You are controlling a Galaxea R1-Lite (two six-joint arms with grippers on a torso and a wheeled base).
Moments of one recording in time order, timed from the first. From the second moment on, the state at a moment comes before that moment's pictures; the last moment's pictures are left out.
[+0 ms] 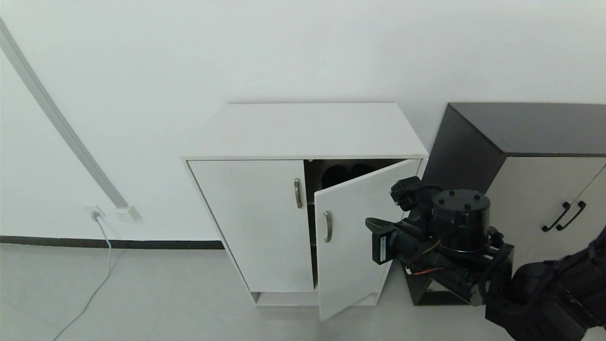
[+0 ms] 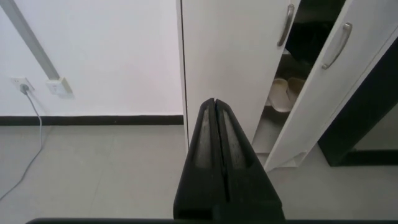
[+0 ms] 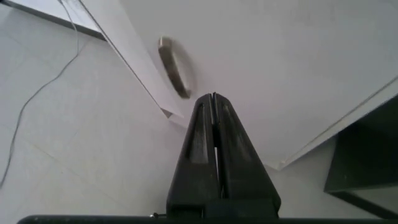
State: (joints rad) left arm 0.00 0.00 0.00 0.01 0.02 0.00; right arm 0.73 1.86 -0.72 -0.93 -0.19 0.13
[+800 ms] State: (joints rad) left arm 0.00 0.00 0.00 0.01 0.02 0.00; right arm 0.72 1.96 -0.86 -0.93 -0.19 0.13
